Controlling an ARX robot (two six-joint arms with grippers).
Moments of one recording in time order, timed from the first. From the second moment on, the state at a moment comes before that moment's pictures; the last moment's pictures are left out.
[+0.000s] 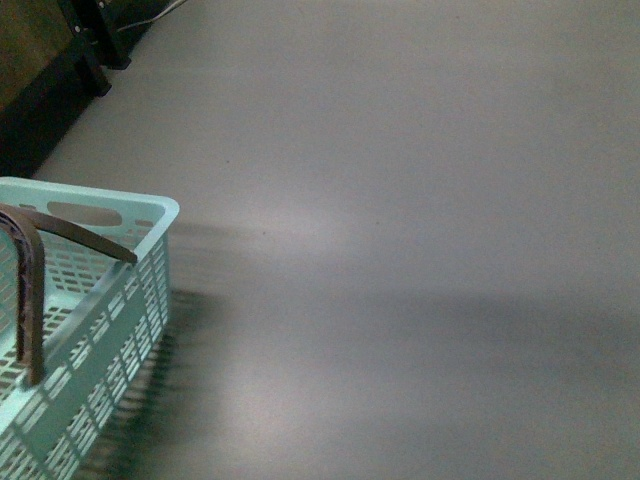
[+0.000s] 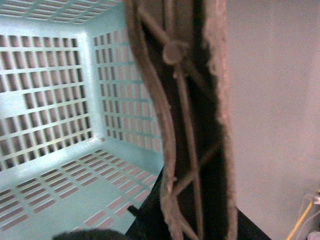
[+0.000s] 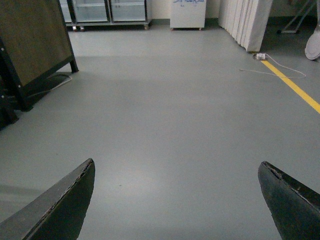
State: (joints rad) left arm 0.19 1.75 0.67 0.35 0.07 -1.27; right arm 0.00 0.00 0.02 0.00 0.00 0.00
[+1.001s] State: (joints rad) left arm 0.01 0.88 0.79 -0.18 -0.08 -1.56; right arm 0.00 0.00 0.02 0.00 0.00 0.00
